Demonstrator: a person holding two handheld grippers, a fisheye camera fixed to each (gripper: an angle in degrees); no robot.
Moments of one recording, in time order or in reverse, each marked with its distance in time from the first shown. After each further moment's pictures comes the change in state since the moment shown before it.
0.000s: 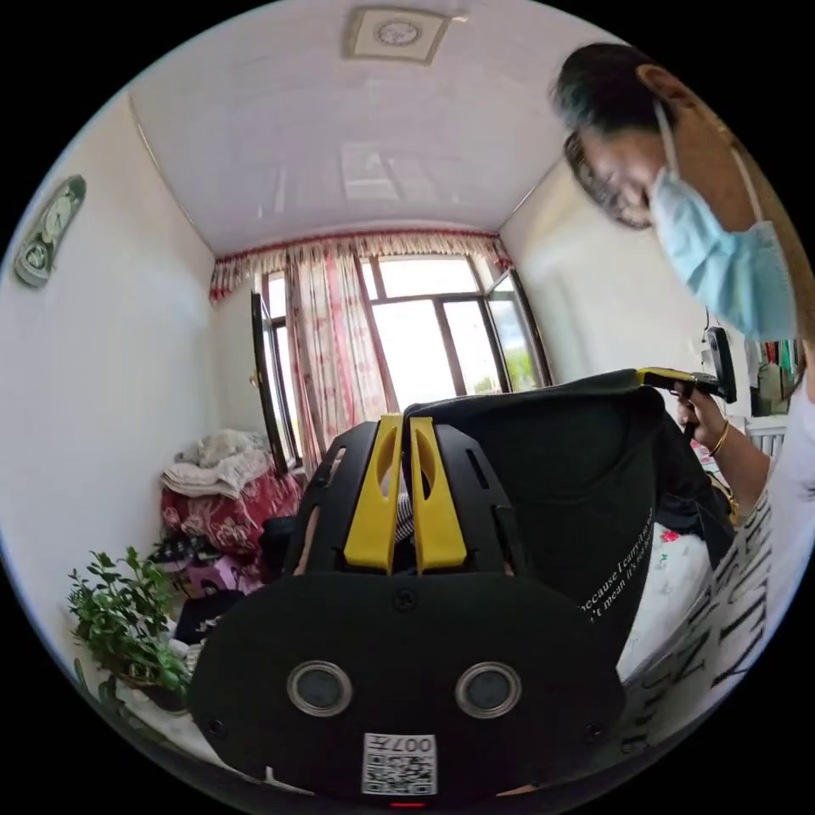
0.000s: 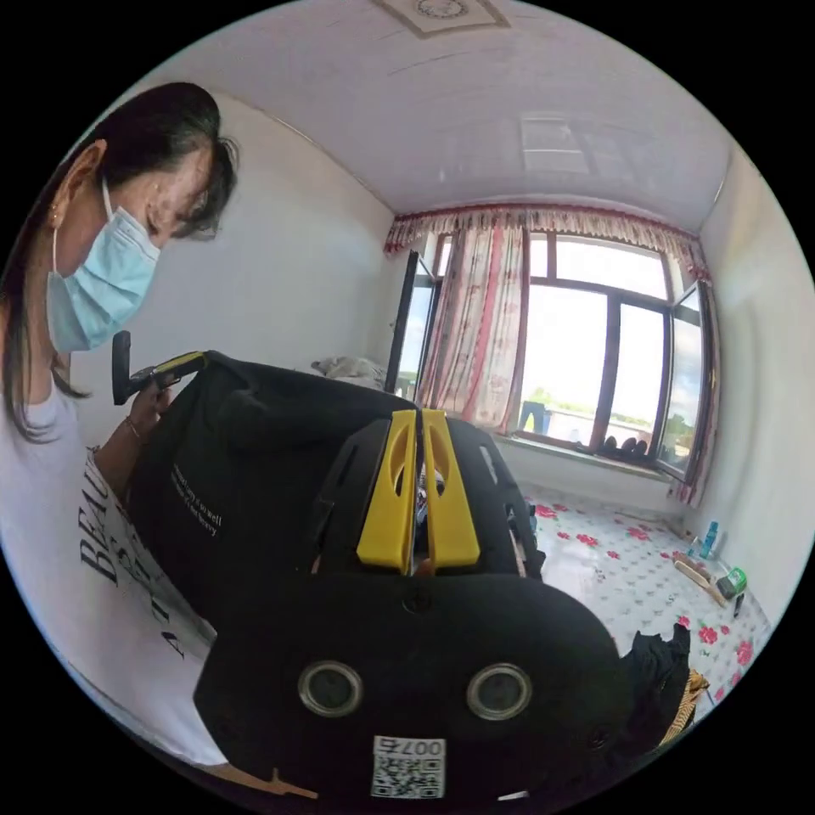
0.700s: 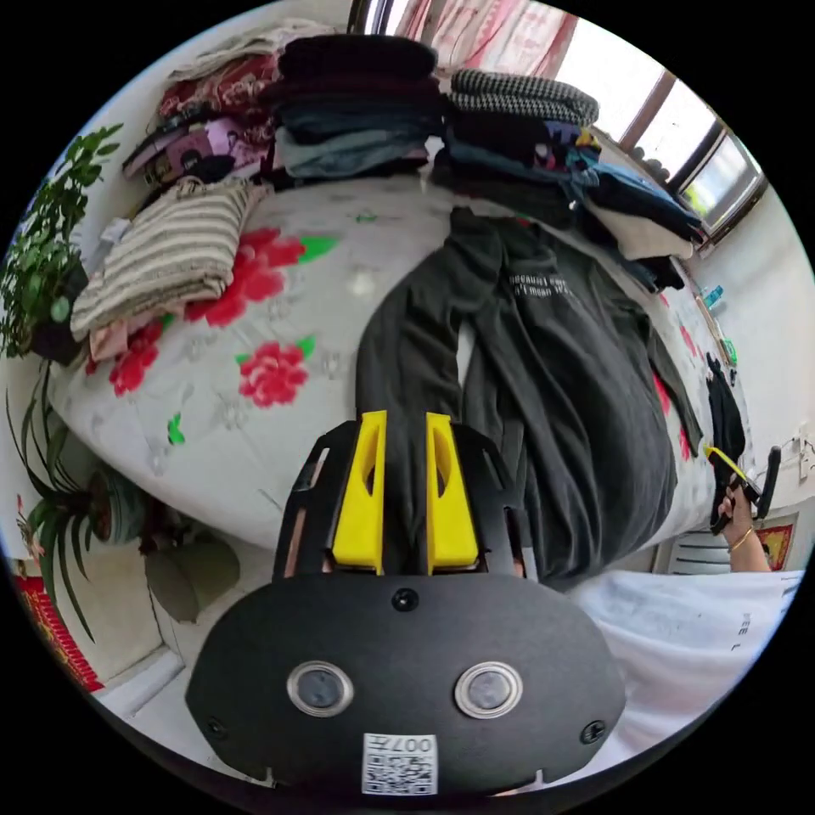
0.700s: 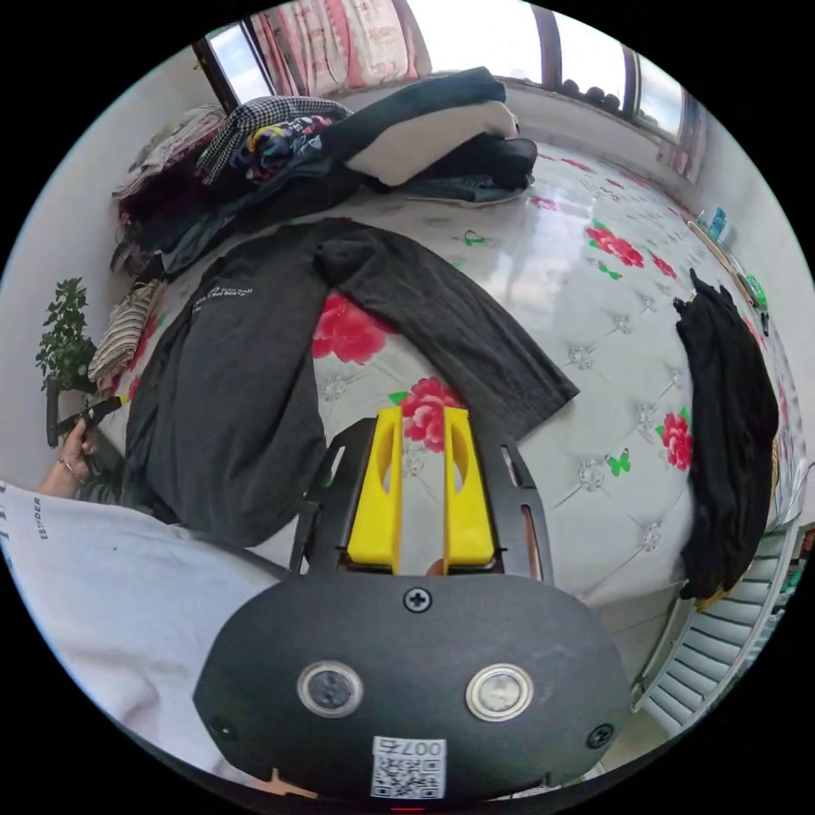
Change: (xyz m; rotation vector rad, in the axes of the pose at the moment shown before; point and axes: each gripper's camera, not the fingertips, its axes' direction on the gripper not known) left arm -0.030 0.487 0.273 -1.229 -0.055 -0.532; right arm 0.102 0.410 0.241 -1.071 0.128 0.468
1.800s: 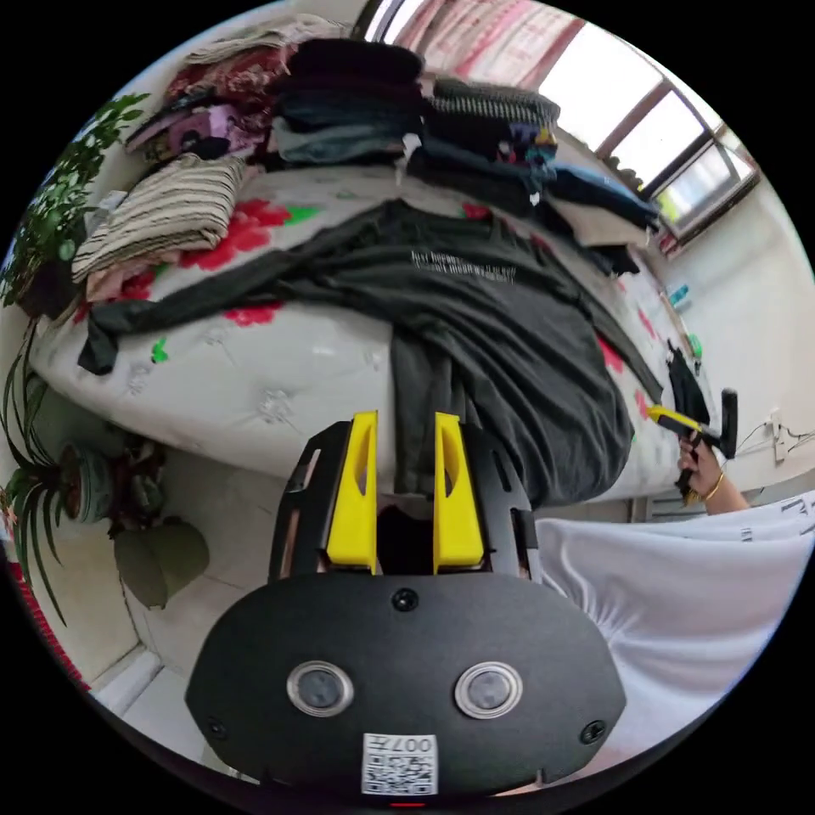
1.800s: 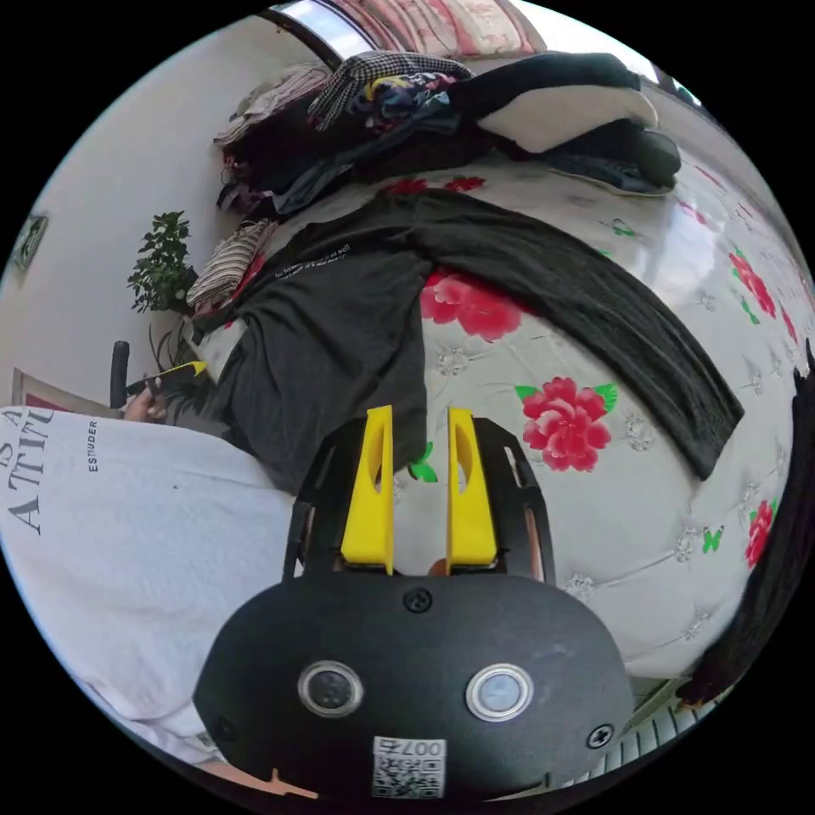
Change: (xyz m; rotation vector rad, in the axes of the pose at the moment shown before) left arm 0.000 0.015 -0.080 -0.036 0.101 0.011; right arm 0.050 -0.033 0.064 -0.141 -0.364 -0.268
